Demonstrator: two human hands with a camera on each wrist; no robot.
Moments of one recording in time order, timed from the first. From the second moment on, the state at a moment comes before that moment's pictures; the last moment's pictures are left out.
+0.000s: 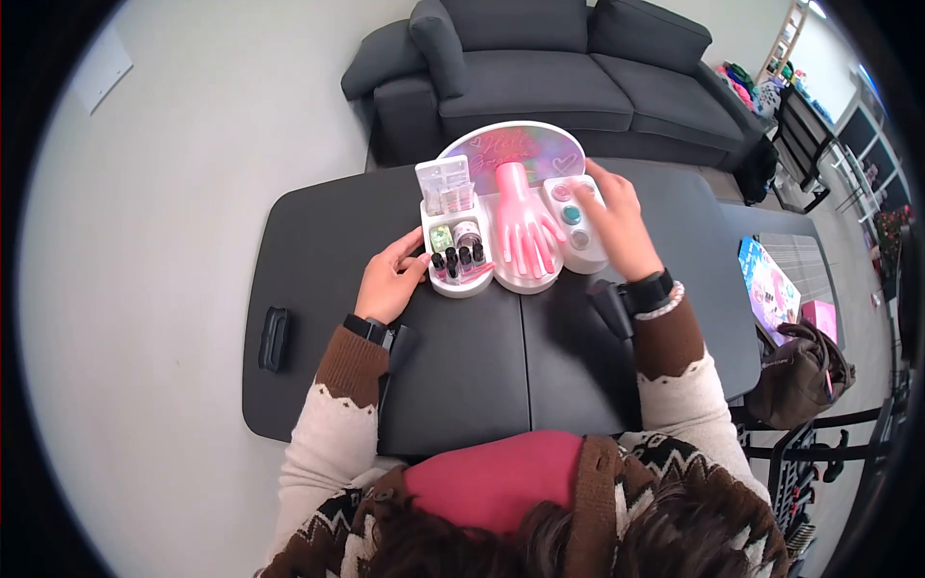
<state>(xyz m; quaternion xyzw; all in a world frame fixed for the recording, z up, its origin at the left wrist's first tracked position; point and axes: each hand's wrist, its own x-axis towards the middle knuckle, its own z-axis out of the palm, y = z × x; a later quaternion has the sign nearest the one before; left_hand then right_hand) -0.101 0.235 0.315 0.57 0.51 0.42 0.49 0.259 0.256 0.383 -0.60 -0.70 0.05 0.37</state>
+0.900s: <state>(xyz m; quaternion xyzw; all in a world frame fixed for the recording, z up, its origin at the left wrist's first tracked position) -0.112 0.252 0.306 0.39 0.52 0.56 0.52 0.342 0.247 0.311 -0.50 -0.36 0.41 0.67</state>
